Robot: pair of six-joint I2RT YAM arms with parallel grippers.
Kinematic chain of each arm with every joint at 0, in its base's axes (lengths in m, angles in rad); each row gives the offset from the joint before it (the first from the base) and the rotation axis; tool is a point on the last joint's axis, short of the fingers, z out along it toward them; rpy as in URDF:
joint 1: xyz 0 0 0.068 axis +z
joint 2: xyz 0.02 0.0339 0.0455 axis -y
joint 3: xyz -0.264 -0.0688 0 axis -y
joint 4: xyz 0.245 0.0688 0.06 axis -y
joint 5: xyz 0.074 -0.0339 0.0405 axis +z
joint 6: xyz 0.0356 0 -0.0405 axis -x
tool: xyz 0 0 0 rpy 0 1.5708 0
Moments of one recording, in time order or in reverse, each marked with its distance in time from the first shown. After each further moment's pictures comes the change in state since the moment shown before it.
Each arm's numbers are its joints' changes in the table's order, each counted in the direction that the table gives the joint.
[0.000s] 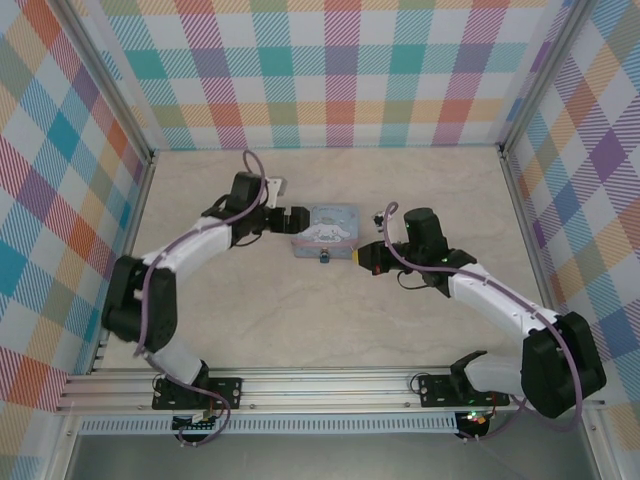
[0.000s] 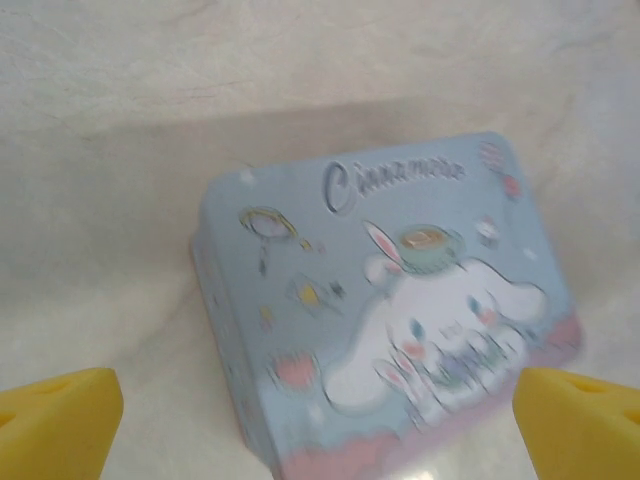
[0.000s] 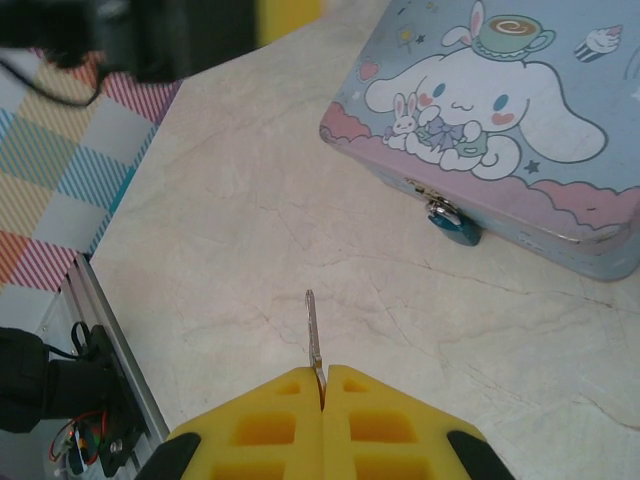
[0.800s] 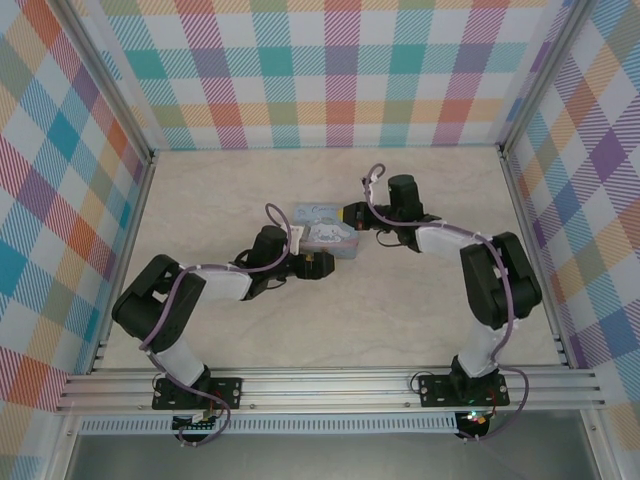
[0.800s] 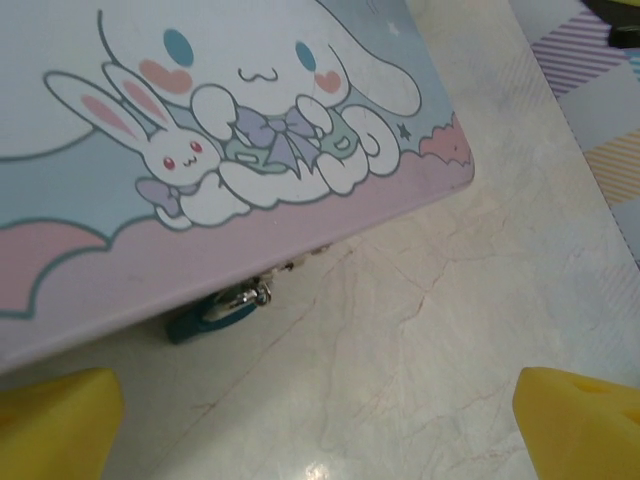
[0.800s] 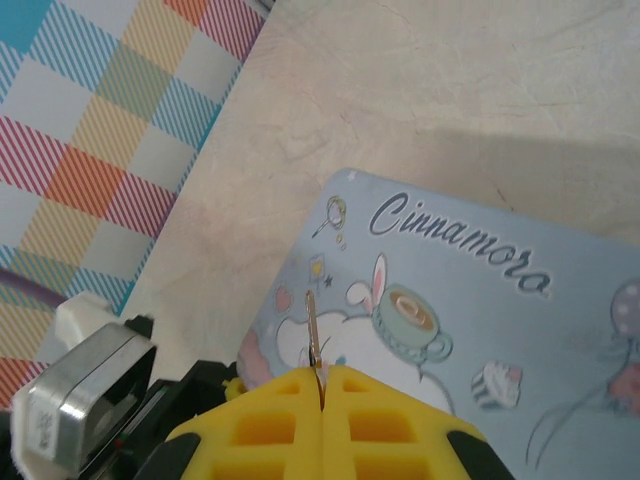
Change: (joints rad) left arm -0.199 -0.093 -0.406 0.667 -0.085 0.256; right arm -0.088 -0.560 0.307 0.391 0.093 -0.122
